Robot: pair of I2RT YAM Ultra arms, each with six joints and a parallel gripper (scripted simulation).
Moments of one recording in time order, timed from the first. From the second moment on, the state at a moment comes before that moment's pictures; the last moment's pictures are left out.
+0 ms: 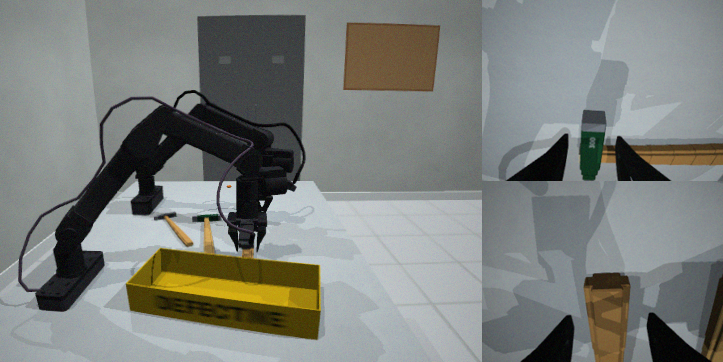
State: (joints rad) left arm -0.30 2.47 2.08 -1.18 0.01 -0.30; right arm 0.32 2.31 1.84 -1.11 0.00 1.90
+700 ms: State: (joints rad) left arm -0.30 2.49 2.05 -1.14 0.01 -0.30; right arm 0.32 2.34 1.82 -1.05 0.00 1.90
